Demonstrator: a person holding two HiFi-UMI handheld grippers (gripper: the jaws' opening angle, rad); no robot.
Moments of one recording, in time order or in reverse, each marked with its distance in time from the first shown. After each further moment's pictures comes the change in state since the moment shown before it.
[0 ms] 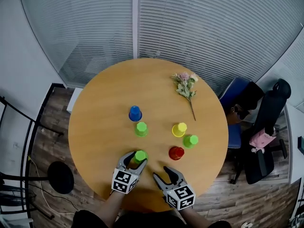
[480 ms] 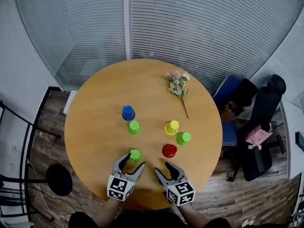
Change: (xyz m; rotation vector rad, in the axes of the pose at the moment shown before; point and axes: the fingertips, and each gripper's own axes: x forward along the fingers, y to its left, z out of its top) left arm -0.030 -0.038 0.040 0.063 -0.091 0.003; right arm -0.021 -0.032 0.005 0.027 -0.053 -0.076
